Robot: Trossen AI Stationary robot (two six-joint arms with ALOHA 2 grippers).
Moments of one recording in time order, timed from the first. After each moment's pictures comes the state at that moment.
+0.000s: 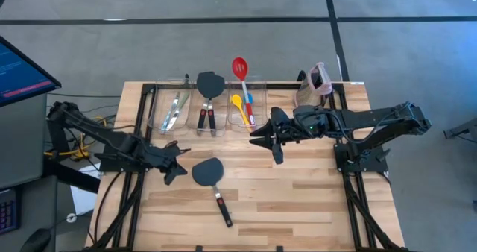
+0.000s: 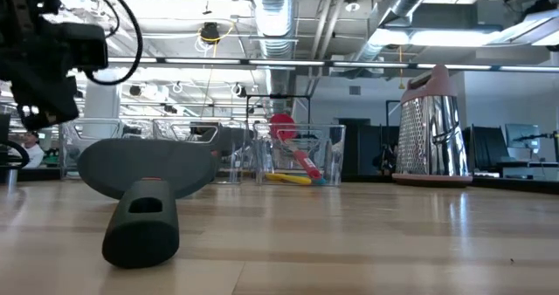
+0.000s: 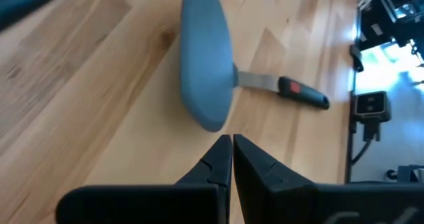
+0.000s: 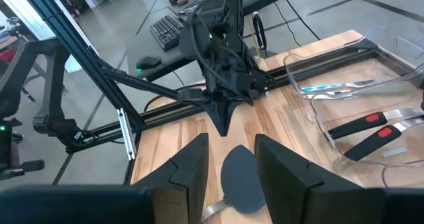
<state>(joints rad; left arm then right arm) -0.40 0.67 0.28 -0.31 -0.12 -0.98 0.13 1.30 1.20 -0.20 0.08 0.38</state>
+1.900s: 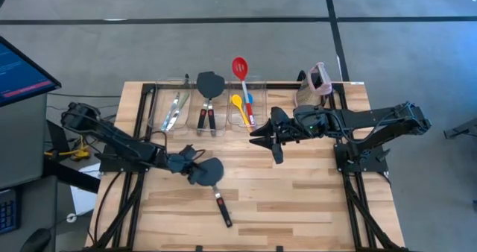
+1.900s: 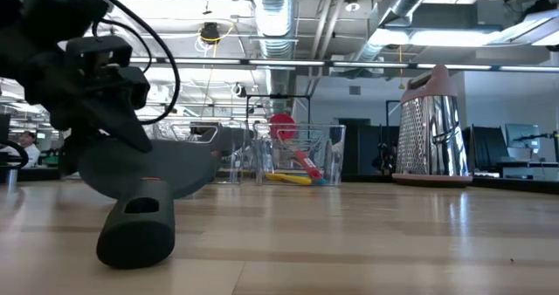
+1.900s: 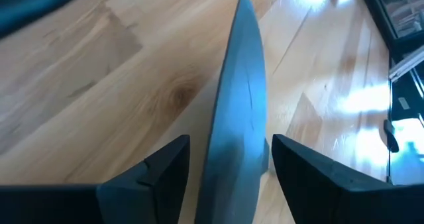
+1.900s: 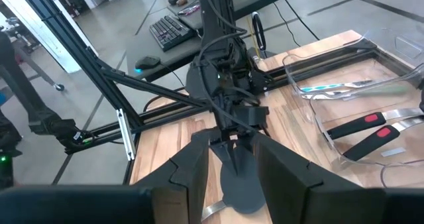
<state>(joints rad) -0.33 1.29 0.23 0.39 -0.25 -1.09 0.13 1.30 1.20 -0.20 0.08 0.37</state>
